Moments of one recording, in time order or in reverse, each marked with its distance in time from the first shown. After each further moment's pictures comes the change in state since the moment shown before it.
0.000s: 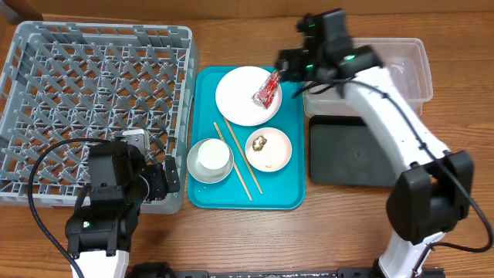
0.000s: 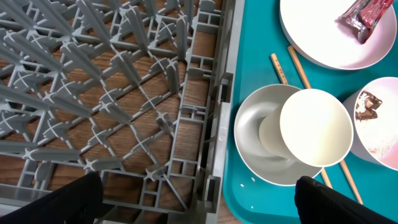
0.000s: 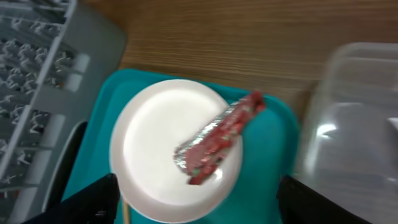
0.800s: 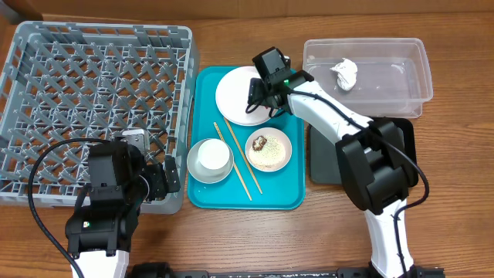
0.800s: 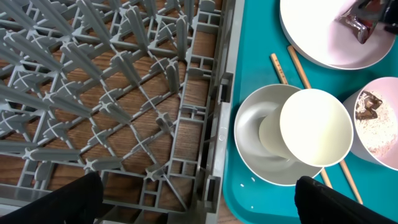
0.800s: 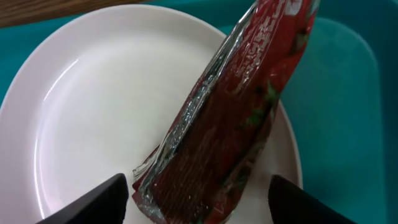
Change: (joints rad) left arm 0.000 0.000 0.000 0.000 0.000 0.000; right arm 0.133 0.312 0.000 0.112 0.207 0.355
